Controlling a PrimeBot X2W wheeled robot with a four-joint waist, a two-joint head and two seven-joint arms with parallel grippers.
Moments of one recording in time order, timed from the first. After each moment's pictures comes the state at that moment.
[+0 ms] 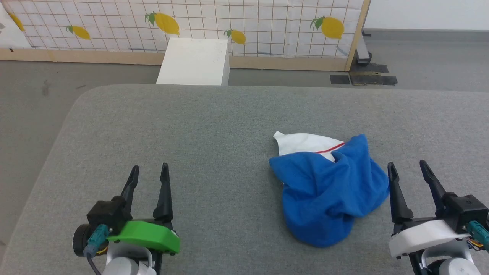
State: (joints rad) left arm -0.07 0.09 -0.09 0.14 -0.27 -0.03 -0.26; right arm 0.01 -0.05 -0.10 0.05 0.05 0.13 -0.16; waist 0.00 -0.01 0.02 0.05
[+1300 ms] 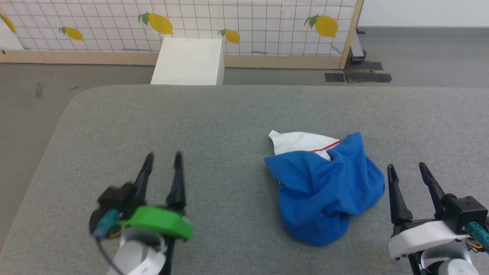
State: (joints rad) left arm -0.12 0.05 -0.10 0.17 -0.29 -0.08 -0.26; right arm 0.01 -0.05 -0.10 0.06 0.06 0.13 -0.16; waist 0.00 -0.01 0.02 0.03
